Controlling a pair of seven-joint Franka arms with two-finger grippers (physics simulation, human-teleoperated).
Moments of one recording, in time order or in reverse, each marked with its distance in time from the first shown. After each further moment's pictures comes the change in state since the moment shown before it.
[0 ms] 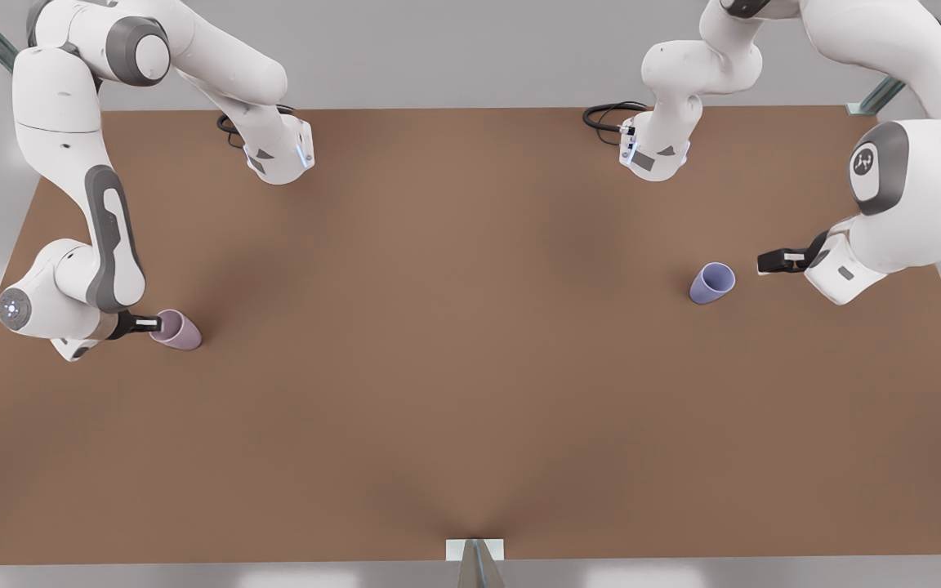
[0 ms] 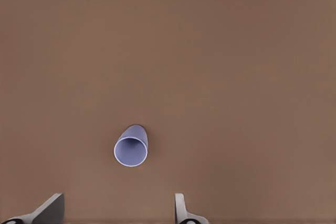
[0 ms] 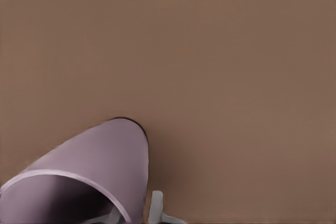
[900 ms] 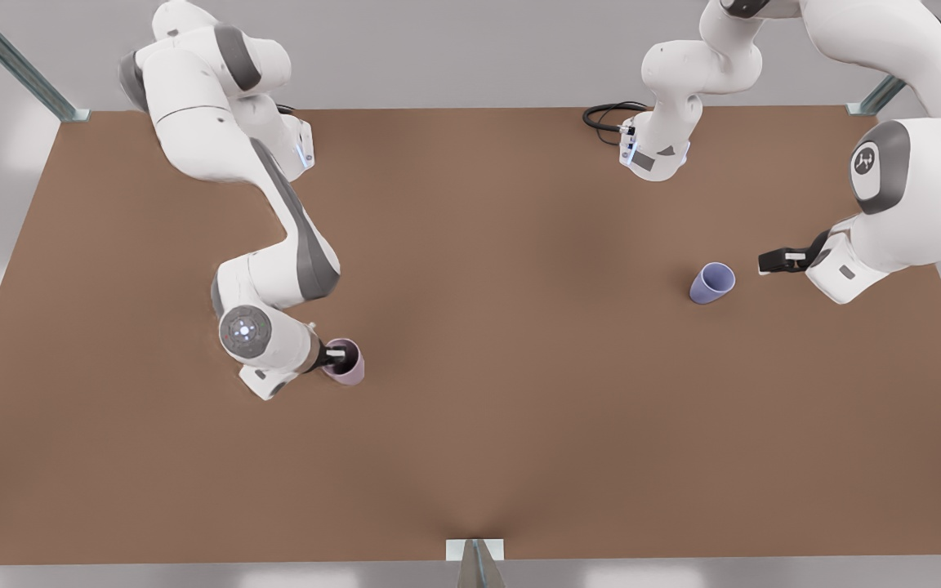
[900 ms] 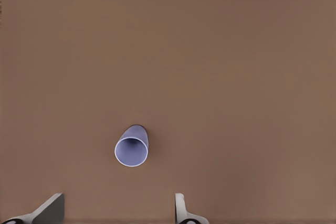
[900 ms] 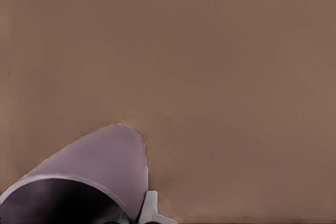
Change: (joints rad) left arm -0.001 -0.002 0.001 0.001 0.001 -0.001 0.000; right arm 0.666 0.200 0.091 0.695 0.020 -0.375 0.718
